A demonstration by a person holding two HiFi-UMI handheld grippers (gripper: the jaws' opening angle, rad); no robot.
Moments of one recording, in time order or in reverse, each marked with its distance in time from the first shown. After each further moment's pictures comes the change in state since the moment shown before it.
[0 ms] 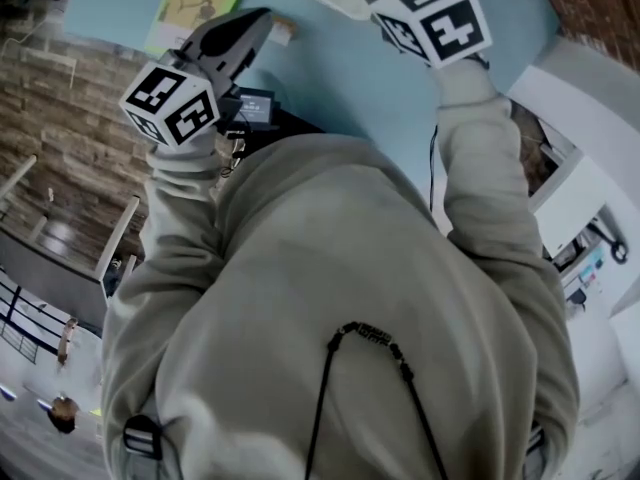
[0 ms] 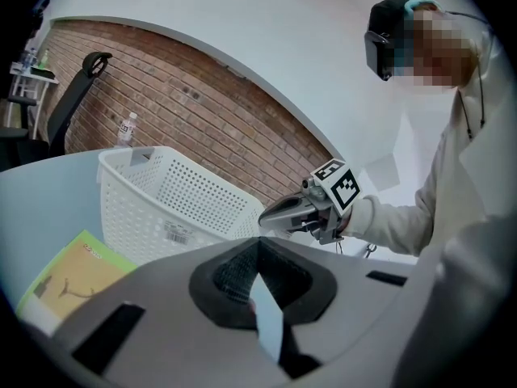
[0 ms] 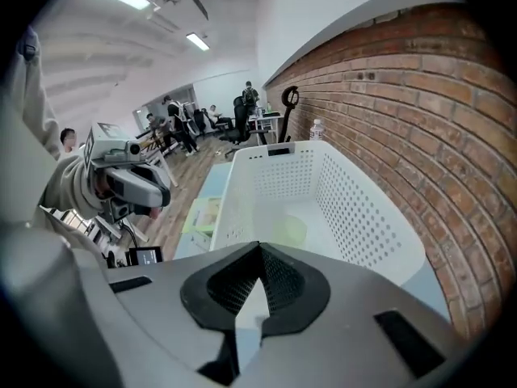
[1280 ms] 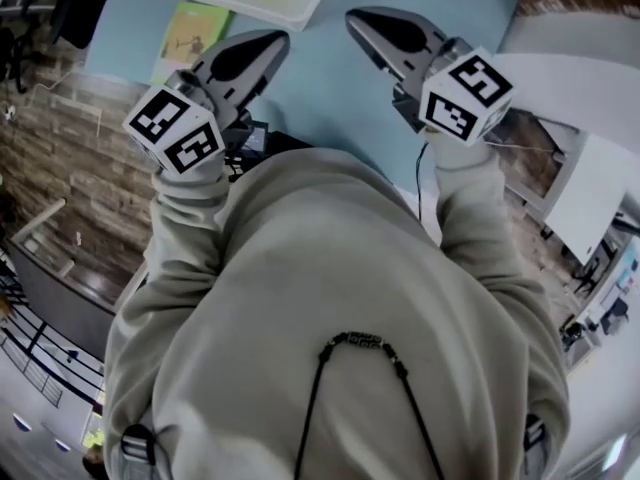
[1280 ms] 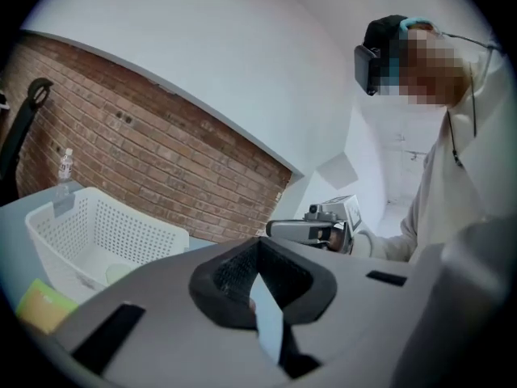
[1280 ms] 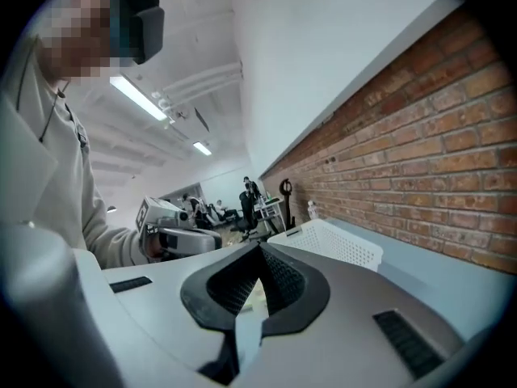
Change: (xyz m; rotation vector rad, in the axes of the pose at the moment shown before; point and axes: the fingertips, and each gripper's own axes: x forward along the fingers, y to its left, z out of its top) left arm 0.015 -0.177 0.050 0.180 -0.045 -0.191; right arm -0.207 0.056 -0.006 0.231 -0.681 0.102
